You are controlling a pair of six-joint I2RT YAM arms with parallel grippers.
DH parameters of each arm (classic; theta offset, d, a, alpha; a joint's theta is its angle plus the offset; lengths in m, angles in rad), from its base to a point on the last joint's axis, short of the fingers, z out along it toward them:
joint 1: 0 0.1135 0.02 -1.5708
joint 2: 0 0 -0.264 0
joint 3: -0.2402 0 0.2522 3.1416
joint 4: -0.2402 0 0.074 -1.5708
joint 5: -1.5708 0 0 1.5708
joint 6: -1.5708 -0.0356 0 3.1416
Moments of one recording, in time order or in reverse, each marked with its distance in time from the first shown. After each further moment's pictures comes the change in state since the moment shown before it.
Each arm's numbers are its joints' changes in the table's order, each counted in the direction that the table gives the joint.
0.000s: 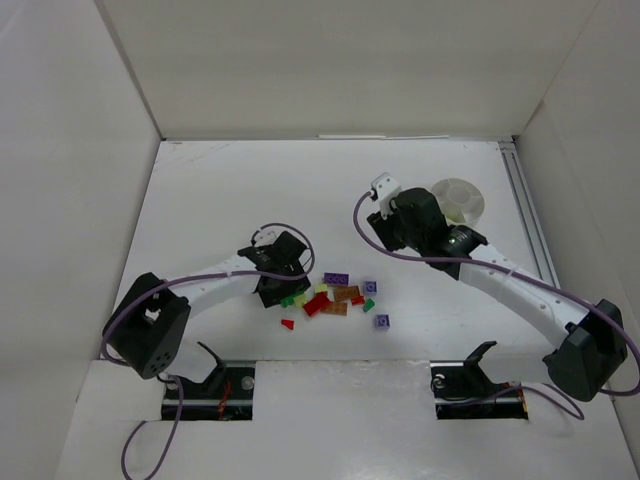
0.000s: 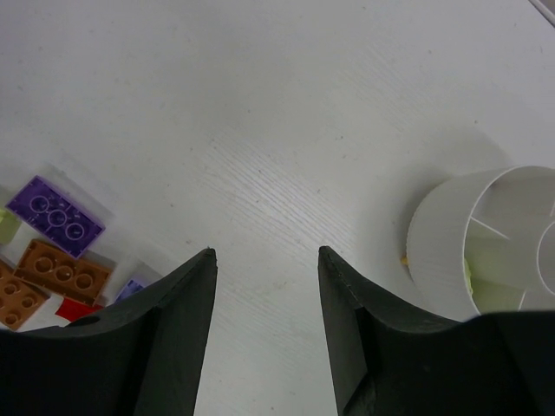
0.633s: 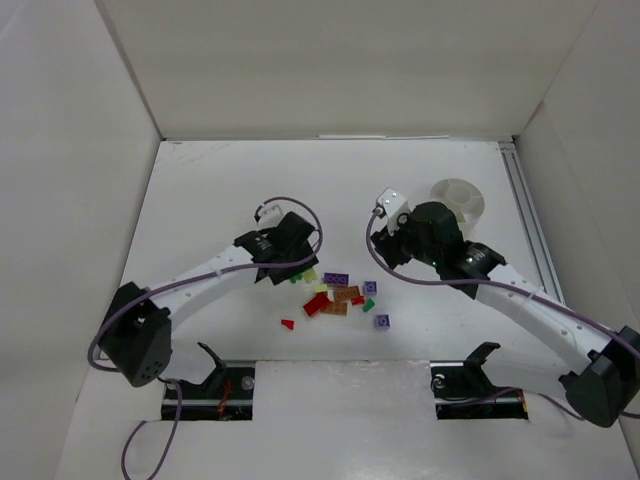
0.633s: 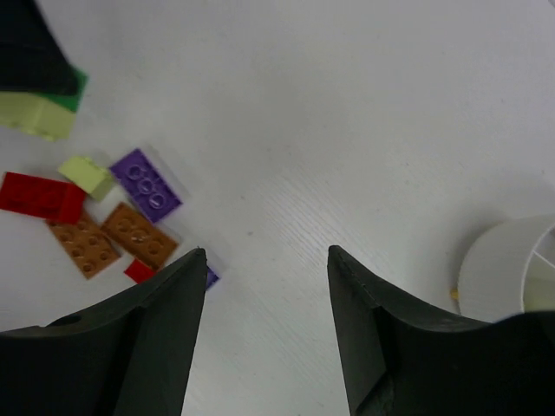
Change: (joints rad) left arm -0.049 -0.026 -0.197 -0.101 0.112 0.014; right arm 0.002 -0.144 0.120 0.044 0.192 0.031
